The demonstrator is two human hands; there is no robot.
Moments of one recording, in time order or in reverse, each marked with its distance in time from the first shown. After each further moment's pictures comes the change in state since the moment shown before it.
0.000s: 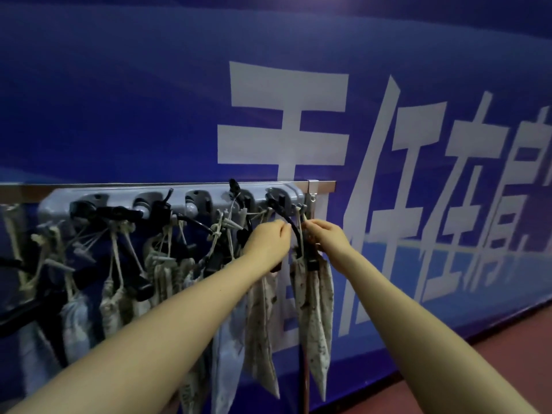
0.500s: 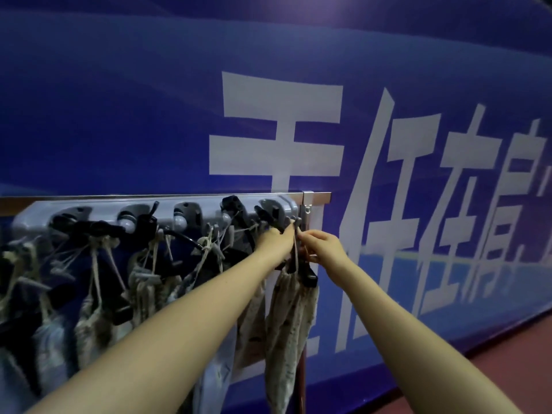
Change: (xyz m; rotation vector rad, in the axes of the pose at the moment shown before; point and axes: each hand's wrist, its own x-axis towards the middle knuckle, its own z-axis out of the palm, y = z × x) left_hand 0.033 0.027 0.013 -0.217 -0.070 -0.349; right_hand 0.013 0.000 -0.007 0.006 -0.033 -0.014
